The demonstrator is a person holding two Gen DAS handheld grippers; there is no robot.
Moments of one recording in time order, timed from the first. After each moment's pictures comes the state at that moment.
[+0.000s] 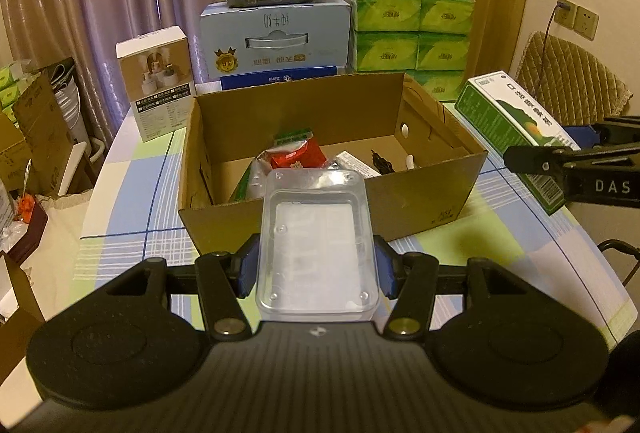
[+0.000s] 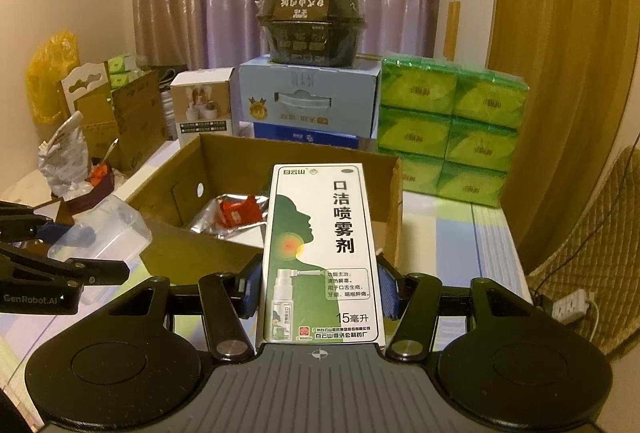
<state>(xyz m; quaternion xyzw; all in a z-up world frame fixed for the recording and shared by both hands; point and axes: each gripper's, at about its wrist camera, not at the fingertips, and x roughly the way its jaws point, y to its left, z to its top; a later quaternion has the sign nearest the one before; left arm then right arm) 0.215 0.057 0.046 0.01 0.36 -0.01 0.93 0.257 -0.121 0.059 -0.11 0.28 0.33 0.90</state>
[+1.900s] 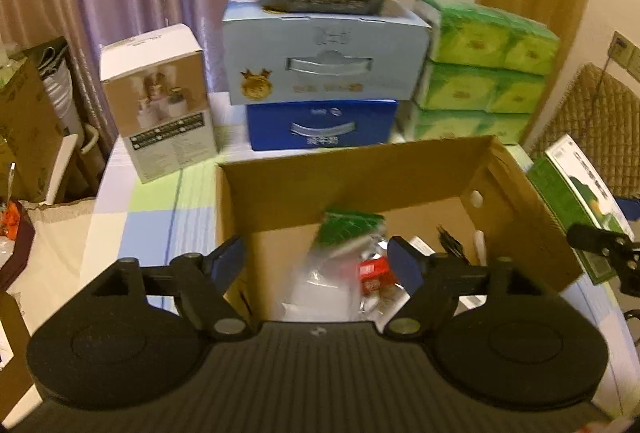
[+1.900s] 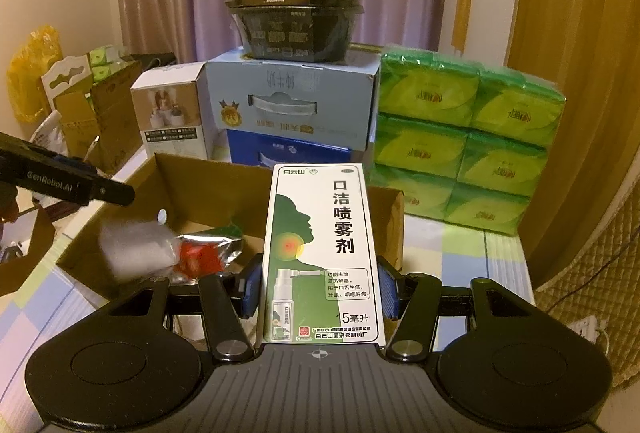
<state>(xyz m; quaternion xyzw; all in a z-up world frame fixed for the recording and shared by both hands) 0.383 0.145 0.057 -0.03 0.39 0.00 0.92 0.368 -0.073 0.054 -0.12 0.31 0.32 0.89</state>
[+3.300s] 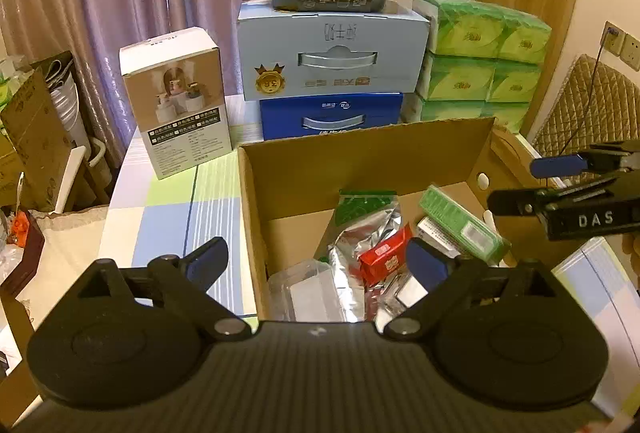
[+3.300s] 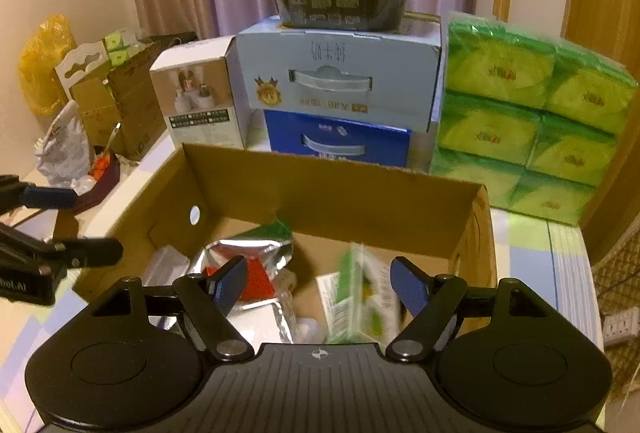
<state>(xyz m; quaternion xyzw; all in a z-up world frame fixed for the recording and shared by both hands) 0.345 0.155 0.045 -0.01 0.37 0.00 0.93 0.389 -0.010 0.032 -0.11 0.36 0.35 0.86</state>
